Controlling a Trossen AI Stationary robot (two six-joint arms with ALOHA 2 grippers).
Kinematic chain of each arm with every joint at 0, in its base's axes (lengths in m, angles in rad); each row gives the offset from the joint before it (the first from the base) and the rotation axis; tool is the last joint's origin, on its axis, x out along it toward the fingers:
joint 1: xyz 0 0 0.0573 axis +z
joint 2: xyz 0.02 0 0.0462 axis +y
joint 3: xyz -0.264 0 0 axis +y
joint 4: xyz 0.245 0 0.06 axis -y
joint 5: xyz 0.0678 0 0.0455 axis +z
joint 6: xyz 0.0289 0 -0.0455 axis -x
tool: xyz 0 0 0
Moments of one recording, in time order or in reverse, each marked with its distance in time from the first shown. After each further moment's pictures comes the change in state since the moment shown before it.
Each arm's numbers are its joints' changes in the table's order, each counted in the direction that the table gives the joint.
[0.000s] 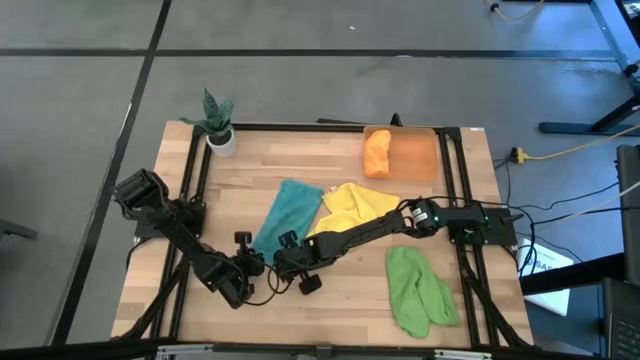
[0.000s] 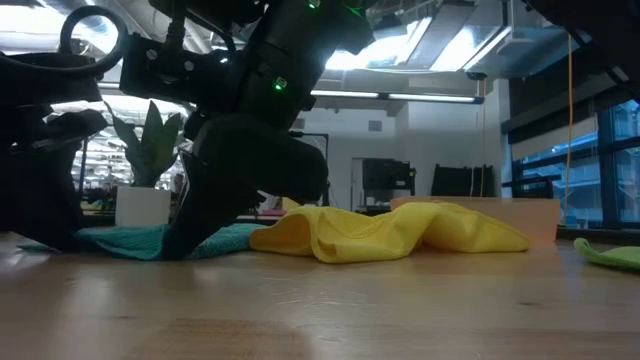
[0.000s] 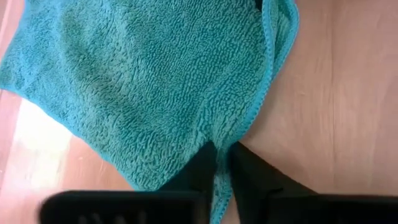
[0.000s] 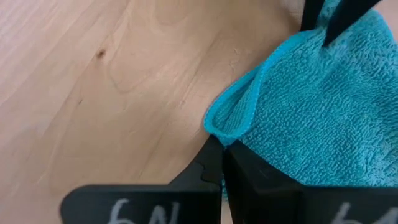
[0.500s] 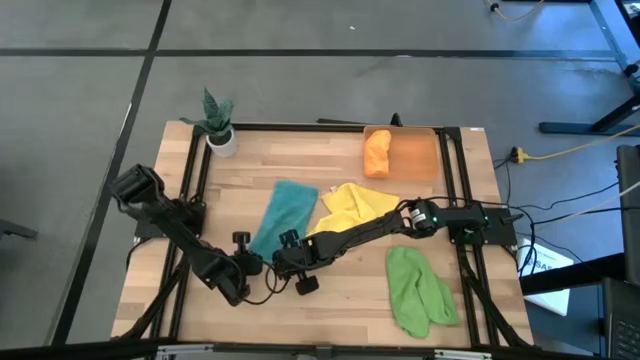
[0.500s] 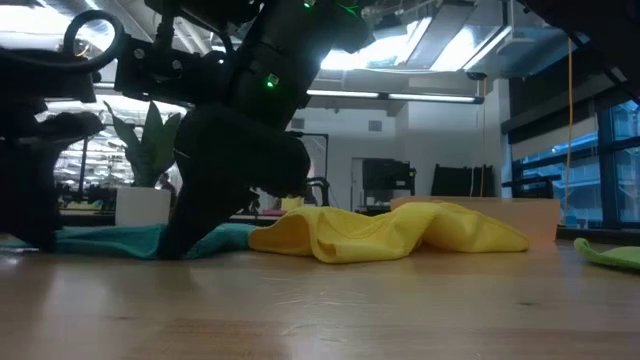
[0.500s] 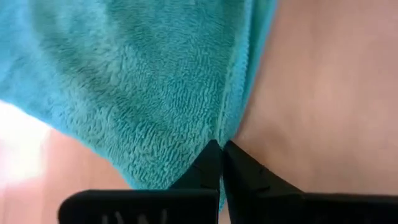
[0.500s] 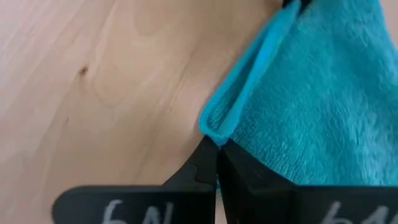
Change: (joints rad) left arm 0.001 -0.062 -0.002 -0.049 -0.134 -0.012; right arm 0.001 0.006 -0.034 -0.036 0.001 -0.105
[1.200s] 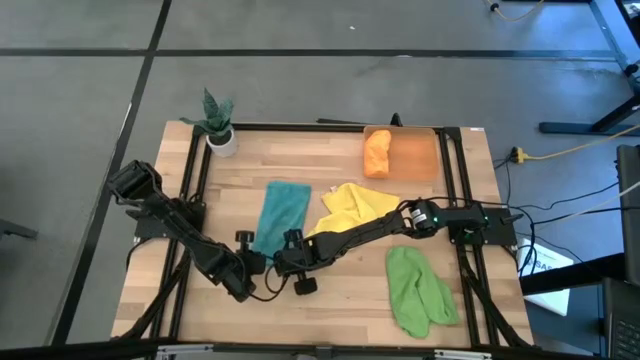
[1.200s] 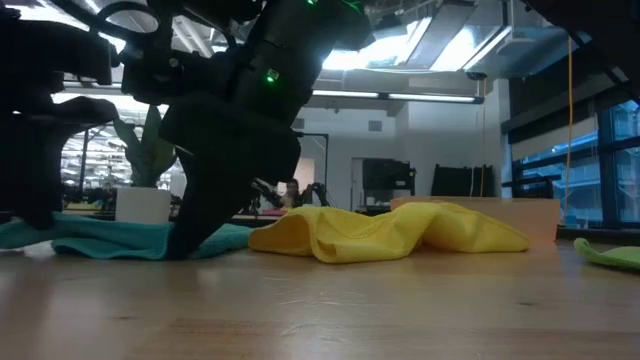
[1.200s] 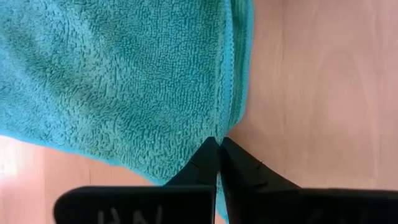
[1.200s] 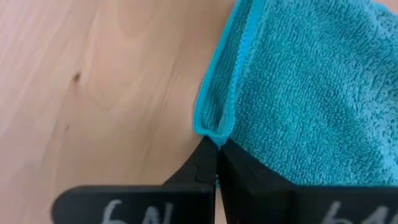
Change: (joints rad) left arm 0.059 -0.041 -0.069 -0.068 -0.109 -0.093; right arm 0.011 -0.011 0.000 -0.029 -0.004 -0.139
